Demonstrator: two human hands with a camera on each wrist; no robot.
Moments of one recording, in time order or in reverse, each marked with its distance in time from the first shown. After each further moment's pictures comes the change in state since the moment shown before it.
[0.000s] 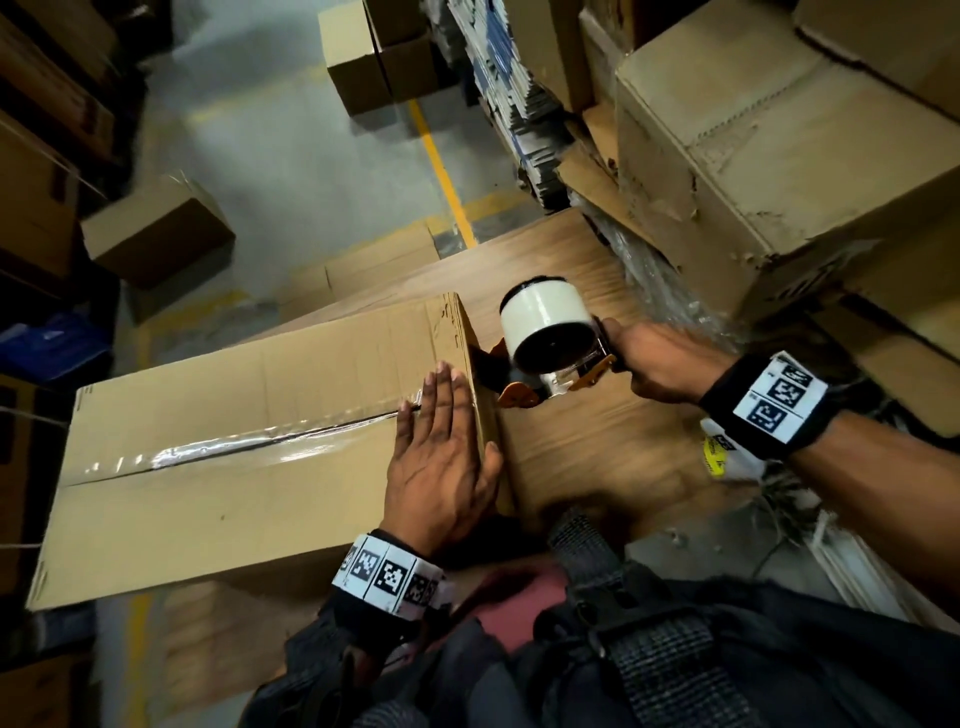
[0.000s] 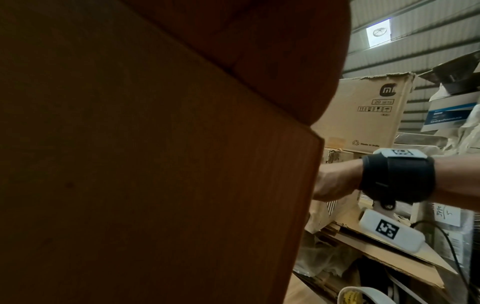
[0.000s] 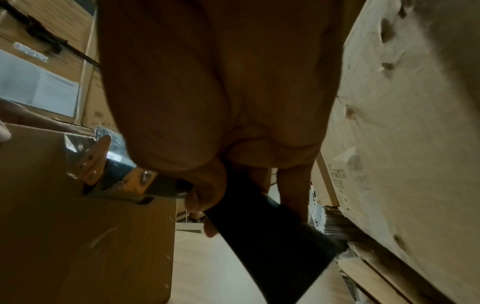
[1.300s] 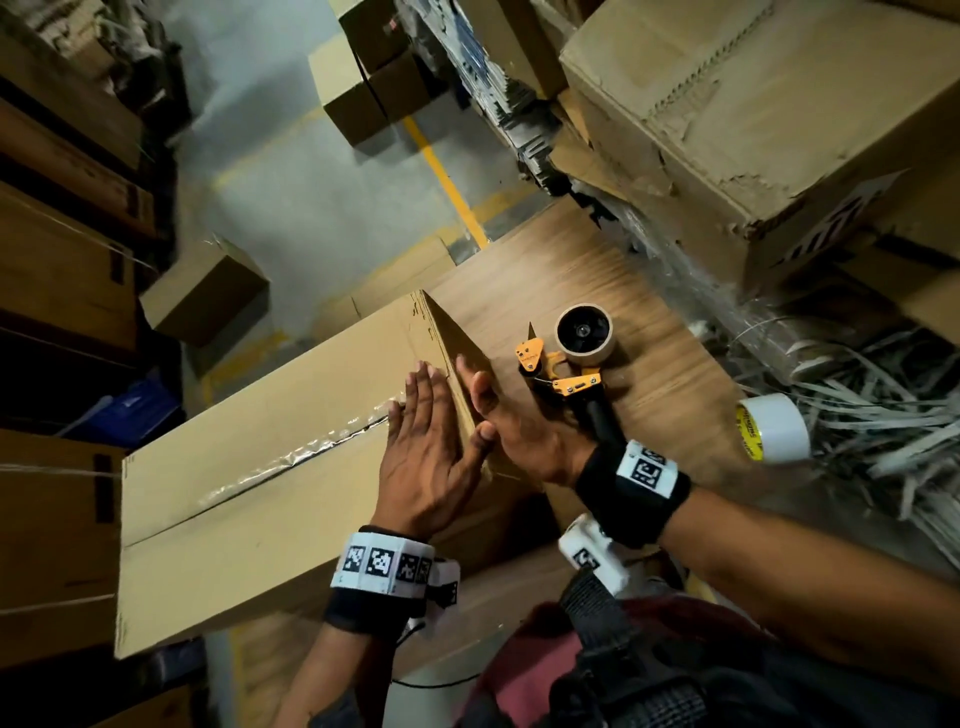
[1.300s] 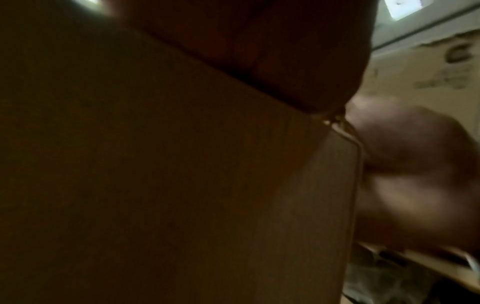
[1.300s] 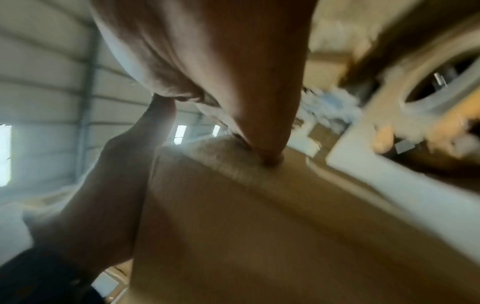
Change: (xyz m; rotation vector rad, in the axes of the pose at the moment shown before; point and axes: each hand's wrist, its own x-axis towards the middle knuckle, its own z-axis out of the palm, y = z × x) left_hand 0.037 -0.012 -0.030 -0.070 -0.130 -0.027; right_hand 0.021 -0.144 0.046 1.255 0.079 -0.247
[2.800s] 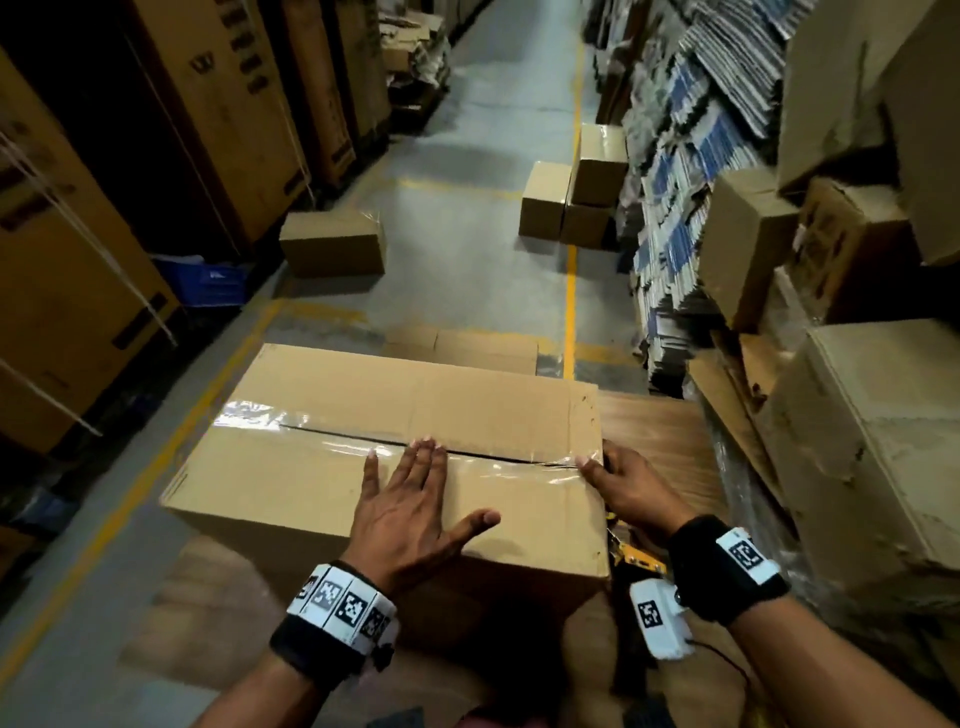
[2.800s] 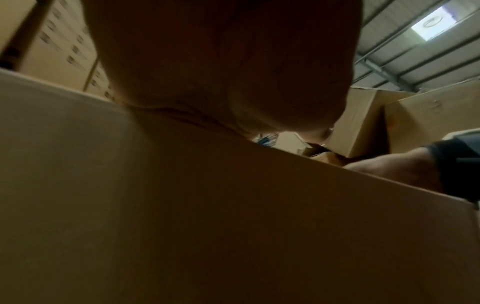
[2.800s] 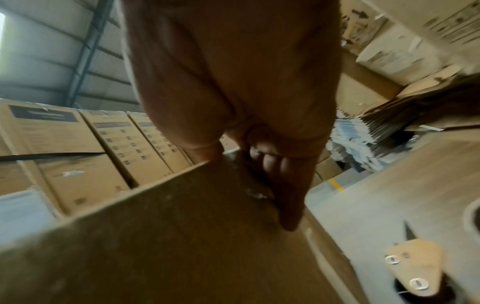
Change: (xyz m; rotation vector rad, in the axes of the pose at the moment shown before) left_hand -0.071 -0.088 -0.011 0.002 0.072 -0.399; right_hand 0.081 -0.030 -0.043 -0.498 -0.026 0.217
